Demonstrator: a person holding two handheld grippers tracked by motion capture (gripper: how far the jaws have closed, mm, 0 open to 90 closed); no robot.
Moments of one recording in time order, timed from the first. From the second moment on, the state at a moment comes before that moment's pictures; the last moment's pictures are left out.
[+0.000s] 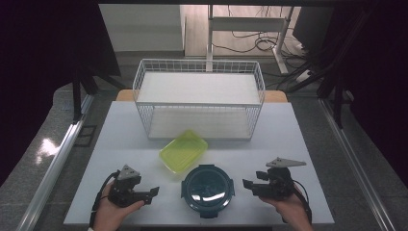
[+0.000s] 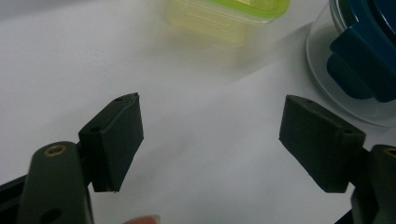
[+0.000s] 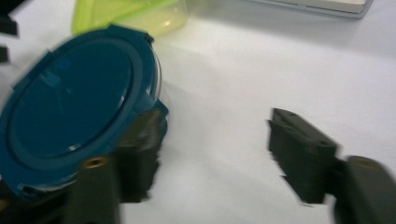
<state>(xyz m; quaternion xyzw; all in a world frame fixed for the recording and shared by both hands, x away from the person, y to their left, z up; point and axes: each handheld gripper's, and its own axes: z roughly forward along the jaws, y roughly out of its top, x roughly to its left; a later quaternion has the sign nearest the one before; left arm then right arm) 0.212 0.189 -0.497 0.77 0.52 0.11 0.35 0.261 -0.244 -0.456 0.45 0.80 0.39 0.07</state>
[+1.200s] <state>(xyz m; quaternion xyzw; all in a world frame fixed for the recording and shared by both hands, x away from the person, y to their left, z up) 0.209 0.182 -0.480 0.75 0.53 0.06 0.40 0.260 -0.242 -0.460 0.45 0.79 0.42 -0.01</state>
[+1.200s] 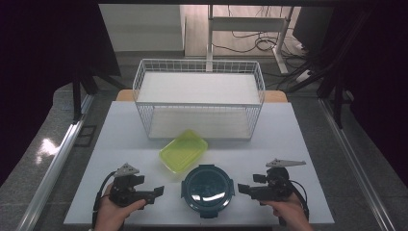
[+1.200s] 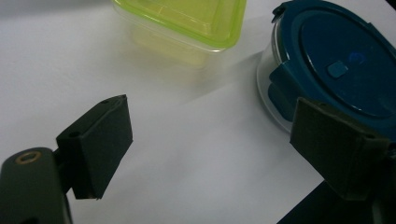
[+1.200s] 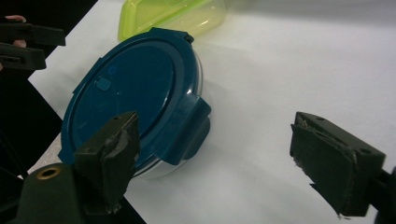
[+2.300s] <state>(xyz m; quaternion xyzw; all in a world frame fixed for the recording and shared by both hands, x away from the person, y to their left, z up) 0.241 0.117 -0.488 0.74 0.52 -0.08 0.42 0.272 -0.200 -0.481 0.47 0.78 0.40 -0.10</state>
